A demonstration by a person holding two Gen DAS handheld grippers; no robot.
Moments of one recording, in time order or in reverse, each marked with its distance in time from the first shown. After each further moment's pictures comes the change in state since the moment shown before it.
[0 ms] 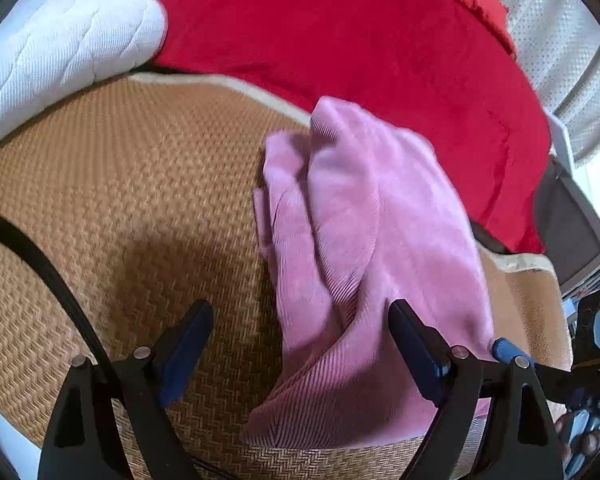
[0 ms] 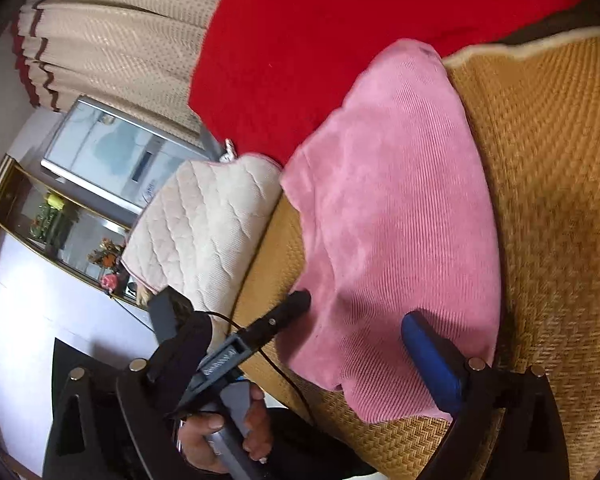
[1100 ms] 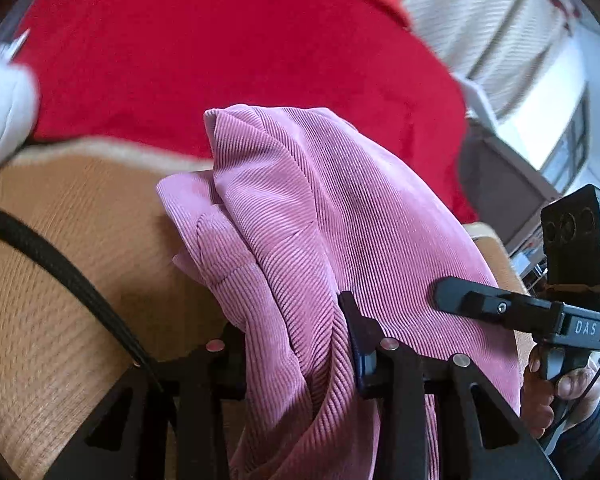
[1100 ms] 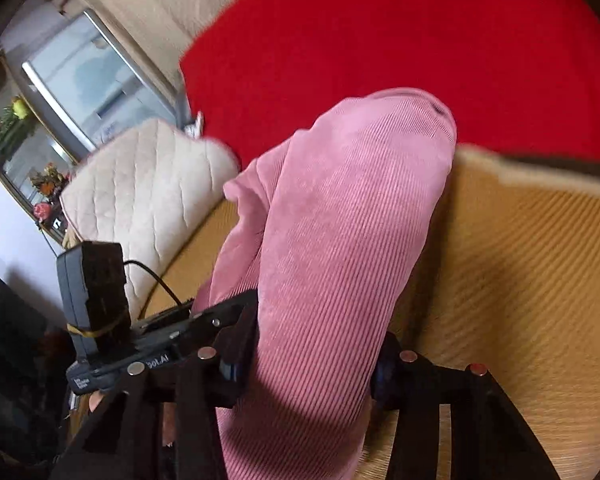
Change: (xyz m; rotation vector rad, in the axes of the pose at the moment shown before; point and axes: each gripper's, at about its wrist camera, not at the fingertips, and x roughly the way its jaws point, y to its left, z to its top) left arm 0.040 -0.140 0.016 0.250 -0.023 -0.217; right arm -0.028 0.032 0.067 -0.325 0.032 -0.305
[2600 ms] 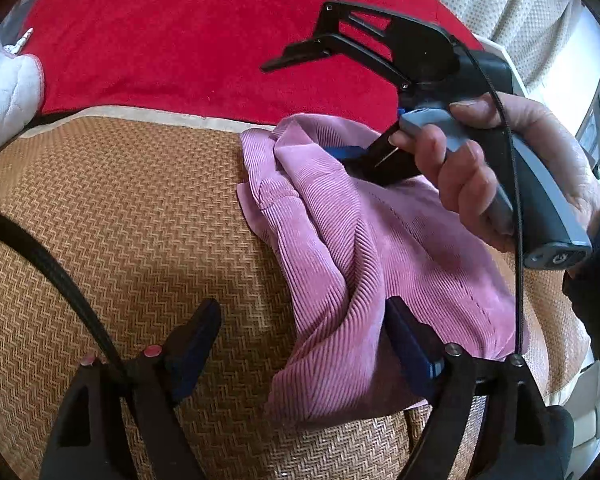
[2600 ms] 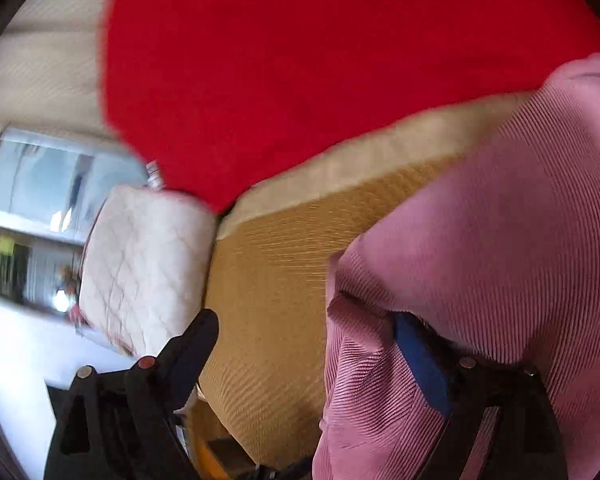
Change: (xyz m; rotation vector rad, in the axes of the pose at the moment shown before) left arm 0.055 0.029 -0.049 0.015 0.074 0.138; right arm 0.165 -0.091 0.089 0.444 0.220 0.180
